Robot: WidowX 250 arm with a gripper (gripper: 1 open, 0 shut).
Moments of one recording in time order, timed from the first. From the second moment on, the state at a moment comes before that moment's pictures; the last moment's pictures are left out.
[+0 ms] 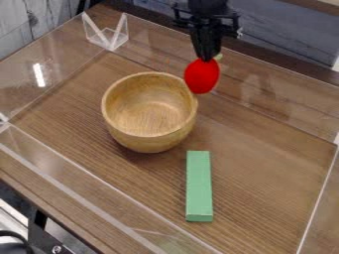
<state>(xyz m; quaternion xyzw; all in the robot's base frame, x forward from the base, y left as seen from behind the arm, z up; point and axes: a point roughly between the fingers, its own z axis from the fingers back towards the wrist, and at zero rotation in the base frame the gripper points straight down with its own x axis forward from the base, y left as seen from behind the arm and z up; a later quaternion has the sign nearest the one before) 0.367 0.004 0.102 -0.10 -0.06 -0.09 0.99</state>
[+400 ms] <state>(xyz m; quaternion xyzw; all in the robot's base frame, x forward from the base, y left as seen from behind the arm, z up) 0.367 -0.033 0.097 -0.10 -0.06 -0.11 0.99</state>
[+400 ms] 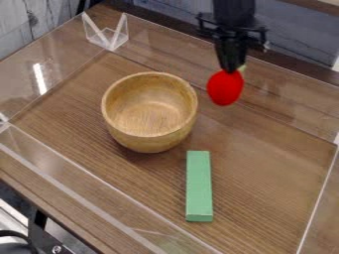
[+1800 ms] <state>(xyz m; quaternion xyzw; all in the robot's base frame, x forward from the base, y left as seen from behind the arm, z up) 0.368 -0.047 0.052 -0.09 -0.04 -0.14 0.99</state>
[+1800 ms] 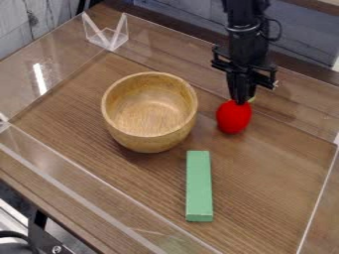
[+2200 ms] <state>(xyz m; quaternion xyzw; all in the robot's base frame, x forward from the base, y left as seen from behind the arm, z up) 0.366 -0.046 0.051 -0.09 -0.04 -0.14 0.99</state>
